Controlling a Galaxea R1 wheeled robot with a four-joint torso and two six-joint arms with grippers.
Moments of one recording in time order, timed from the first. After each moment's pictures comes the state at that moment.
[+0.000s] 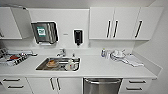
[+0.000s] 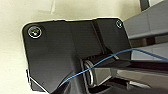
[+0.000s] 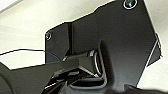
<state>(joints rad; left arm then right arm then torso) 1.48 2.74 -2.28 0.00 -0.03 0.03 -1.53 2.79 -2.29 -0.05 0.08 0.11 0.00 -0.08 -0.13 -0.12</state>
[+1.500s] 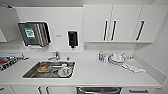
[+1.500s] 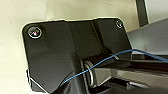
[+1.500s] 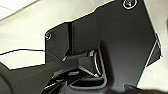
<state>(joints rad) 1.47 2.74 -2.28 0.00 -0.03 0.03 -1.53 2.79 -2.29 -0.05 0.08 0.11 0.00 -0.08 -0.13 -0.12</state>
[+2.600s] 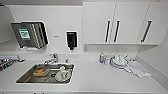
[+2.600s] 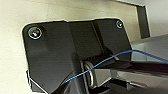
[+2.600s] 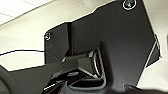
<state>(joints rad) 1.47 2.74 -2.28 0.00 -0.03 0.03 -1.53 2.79 -2.29 -0.05 0.08 0.11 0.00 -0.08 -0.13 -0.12</state>
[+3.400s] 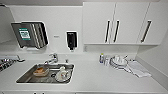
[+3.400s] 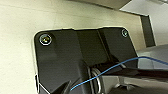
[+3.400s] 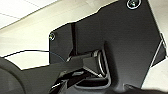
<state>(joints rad) 1.51 2.71 -2.28 0.00 -0.17 0.03 -1.53 2.76 -2.22 -0.05 0.08 0.11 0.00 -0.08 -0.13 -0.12</state>
